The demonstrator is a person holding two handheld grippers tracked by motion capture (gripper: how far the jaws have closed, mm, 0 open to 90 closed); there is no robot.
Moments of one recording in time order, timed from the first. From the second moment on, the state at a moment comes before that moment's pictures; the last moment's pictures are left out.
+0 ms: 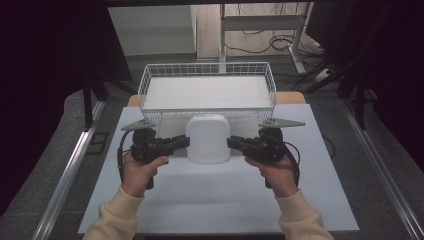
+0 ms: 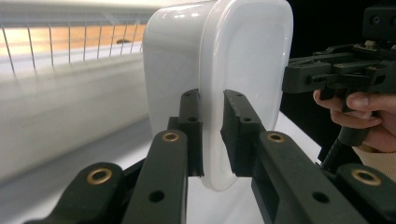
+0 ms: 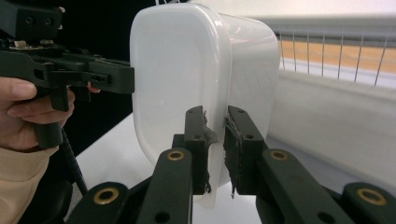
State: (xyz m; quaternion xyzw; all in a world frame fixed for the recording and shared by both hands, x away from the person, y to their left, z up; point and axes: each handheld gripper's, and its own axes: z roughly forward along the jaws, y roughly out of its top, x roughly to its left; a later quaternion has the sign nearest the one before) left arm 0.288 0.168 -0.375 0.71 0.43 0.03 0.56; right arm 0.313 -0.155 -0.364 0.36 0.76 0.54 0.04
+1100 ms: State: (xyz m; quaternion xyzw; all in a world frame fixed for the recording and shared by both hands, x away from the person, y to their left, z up) left arm 0.349 0.168 -0.274 0.72 0.41 0.08 0.55; right arm 0.368 -0.147 -0.270 0.35 0.76 0.54 0.08
